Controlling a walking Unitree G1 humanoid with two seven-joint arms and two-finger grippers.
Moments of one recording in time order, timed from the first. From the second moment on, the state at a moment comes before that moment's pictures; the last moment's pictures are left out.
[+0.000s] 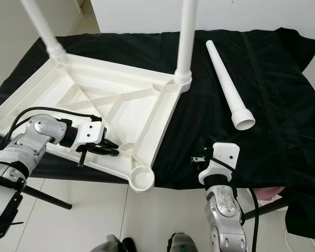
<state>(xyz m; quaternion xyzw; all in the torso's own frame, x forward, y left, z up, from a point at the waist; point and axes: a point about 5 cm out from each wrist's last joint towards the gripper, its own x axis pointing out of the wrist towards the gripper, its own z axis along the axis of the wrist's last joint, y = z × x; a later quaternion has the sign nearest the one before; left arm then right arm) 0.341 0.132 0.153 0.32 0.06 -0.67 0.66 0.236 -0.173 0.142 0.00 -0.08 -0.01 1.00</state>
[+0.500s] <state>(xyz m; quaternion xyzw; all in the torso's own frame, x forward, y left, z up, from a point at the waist) 0.329 0.101 0.148 0.24 0.02 -0.70 0.67 0.246 -0.171 0.156 0.02 -0.11 -0.03 0.99</state>
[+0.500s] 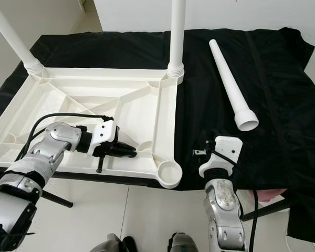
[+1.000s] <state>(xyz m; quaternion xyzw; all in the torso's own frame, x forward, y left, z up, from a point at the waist) 0.319 0.083 0.161 0.22 -0.01 -0.69 0.69 0.263 -0.172 0.172 0.02 -0.15 -0.05 0.99</state>
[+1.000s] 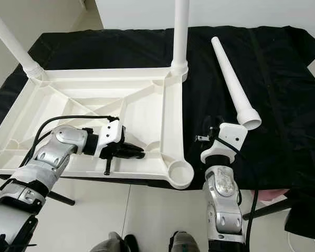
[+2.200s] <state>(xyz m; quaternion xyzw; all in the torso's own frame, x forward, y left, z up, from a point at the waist) 0.305 0.068 0.239 0.08 -0.12 -0.67 0.72 0.318 -0.207 0.201 -0.02 -0.14 -0.12 0.98</state>
